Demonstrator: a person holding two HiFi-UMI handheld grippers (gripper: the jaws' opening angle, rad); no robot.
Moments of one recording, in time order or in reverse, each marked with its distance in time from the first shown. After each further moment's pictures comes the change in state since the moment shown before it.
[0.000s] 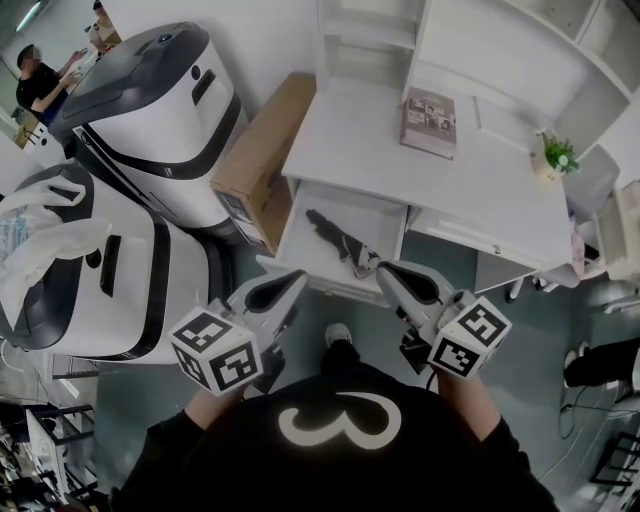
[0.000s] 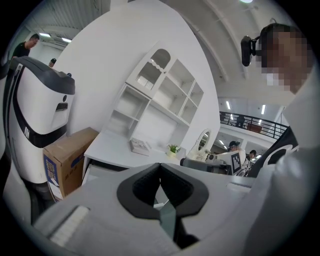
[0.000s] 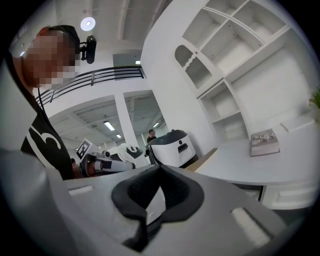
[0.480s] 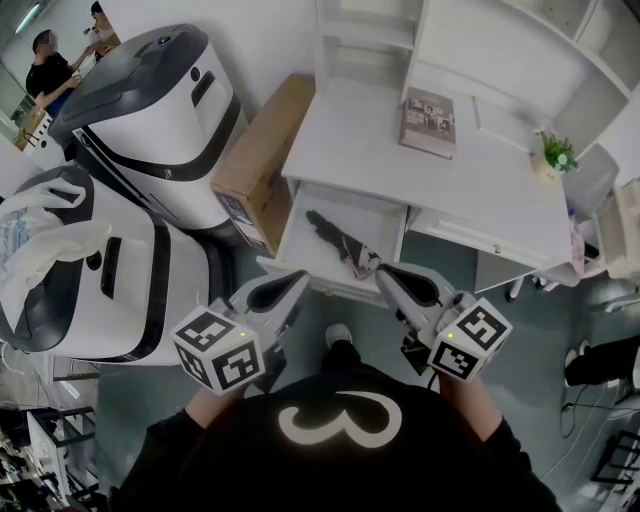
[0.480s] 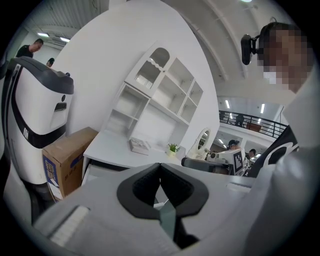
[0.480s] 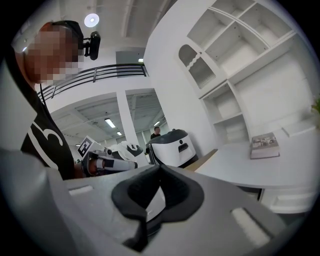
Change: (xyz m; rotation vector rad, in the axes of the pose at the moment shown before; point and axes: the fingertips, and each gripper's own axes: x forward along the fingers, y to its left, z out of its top) left arm 0.002 -0.001 -0.001 0.007 0.011 -0.005; right arm -0.001 0.006 0.001 -0.043 0.018 -0.001
